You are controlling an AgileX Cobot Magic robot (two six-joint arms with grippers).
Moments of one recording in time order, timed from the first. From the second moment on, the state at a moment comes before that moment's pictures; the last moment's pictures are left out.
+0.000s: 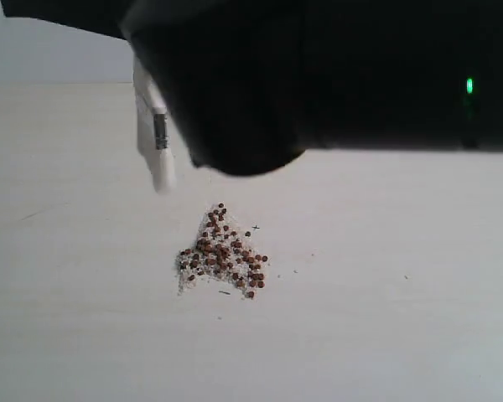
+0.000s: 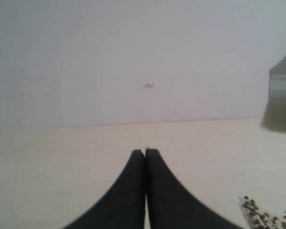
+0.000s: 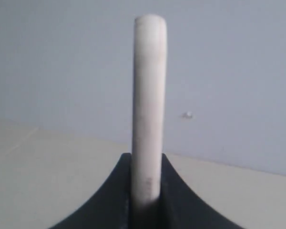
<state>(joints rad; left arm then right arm) -0.27 0.09 0.00 -1.71 0.09 1.64 1.14 1.70 -1.31 1.47 -0.74 -1.14</state>
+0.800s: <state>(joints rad) -0.27 0.09 0.00 -1.71 0.09 1.64 1.21 2.04 -0.97 1.03 -1.06 -0.19</state>
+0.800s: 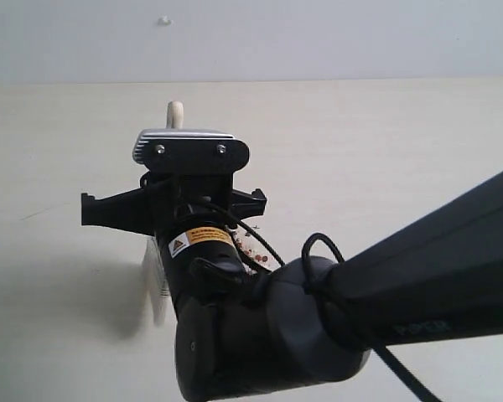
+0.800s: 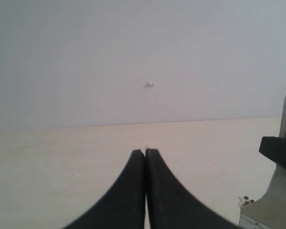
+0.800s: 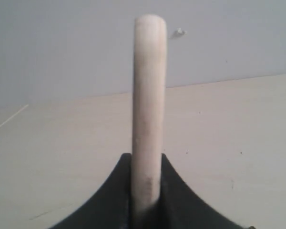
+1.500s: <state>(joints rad) -0.27 0.09 0.00 -1.71 0.09 1.64 1.11 2.06 -0.97 1.02 -1.09 -0.29</state>
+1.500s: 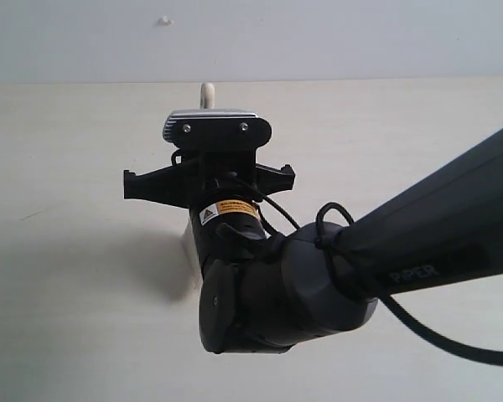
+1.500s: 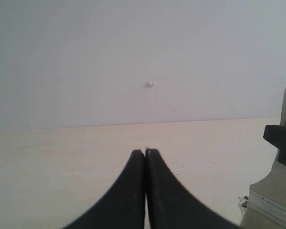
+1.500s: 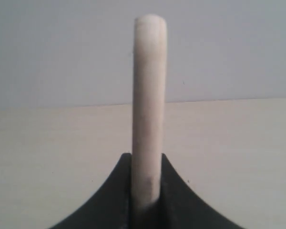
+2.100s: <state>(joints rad) -0.27 0.09 0.00 -1.71 0.09 1.64 1.11 2.02 -0.97 0.90 -0.88 -0.15</state>
